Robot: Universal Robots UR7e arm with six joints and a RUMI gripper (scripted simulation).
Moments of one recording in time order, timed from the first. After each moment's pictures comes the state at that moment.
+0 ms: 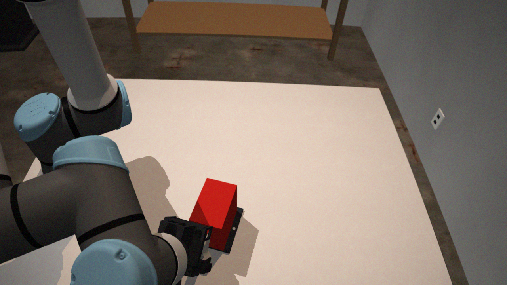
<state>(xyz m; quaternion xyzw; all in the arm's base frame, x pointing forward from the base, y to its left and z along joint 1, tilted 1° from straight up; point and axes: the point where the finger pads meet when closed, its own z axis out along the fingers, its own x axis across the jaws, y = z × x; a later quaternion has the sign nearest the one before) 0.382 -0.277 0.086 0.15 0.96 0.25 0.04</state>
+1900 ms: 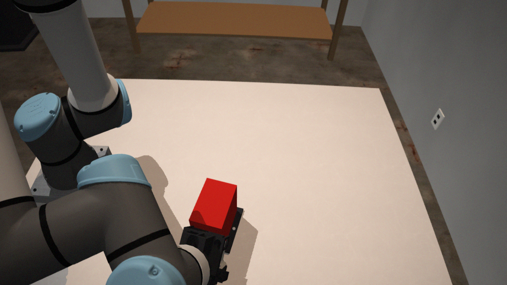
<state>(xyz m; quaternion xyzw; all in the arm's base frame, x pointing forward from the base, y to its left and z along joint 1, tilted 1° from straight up) 0.410 -0.286 0.066 0.15 0.96 0.25 0.04</state>
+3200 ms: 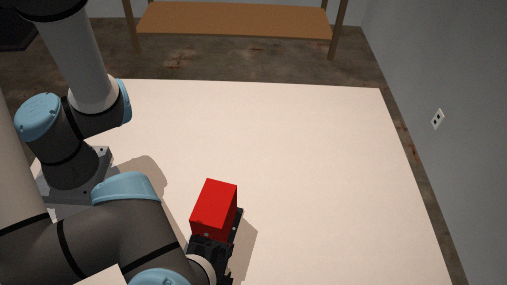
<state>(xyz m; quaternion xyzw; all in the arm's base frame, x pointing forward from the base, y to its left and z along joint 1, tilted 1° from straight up) 0.417 -0.289 0.036 0.15 0.96 0.25 0.04</state>
